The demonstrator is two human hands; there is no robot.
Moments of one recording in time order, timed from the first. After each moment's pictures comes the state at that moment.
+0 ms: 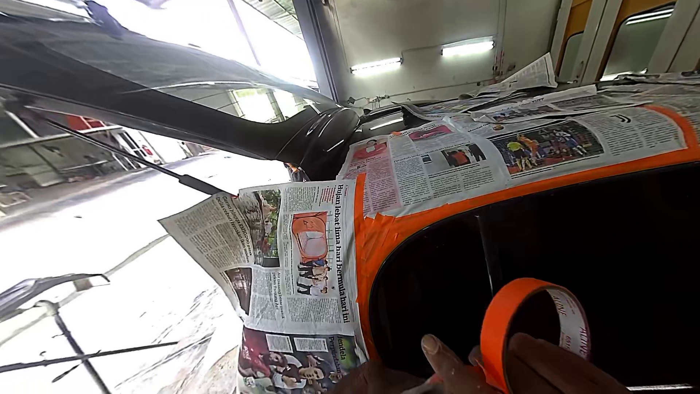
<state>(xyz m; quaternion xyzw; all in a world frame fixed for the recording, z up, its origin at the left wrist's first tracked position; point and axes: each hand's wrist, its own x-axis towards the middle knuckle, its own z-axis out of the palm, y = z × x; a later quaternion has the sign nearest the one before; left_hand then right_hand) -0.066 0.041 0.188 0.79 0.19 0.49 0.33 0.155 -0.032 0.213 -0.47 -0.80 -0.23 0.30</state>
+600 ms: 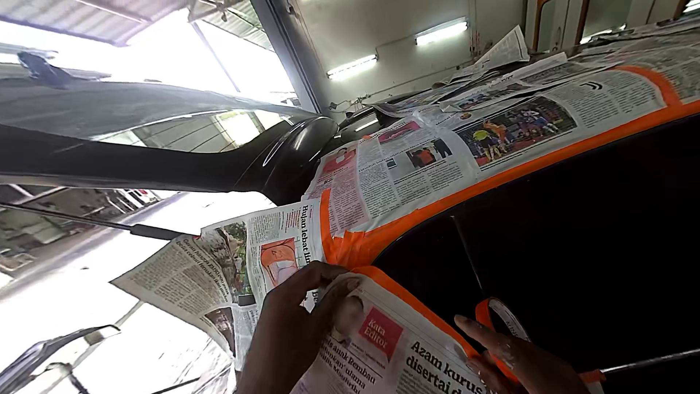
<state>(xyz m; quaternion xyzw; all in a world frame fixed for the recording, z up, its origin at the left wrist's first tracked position) -0.061 0.179 0.224 0.86 0.27 0.42 0.12 0.187 -0.006 0.123 -0.55 -0.66 0.02 0.51</state>
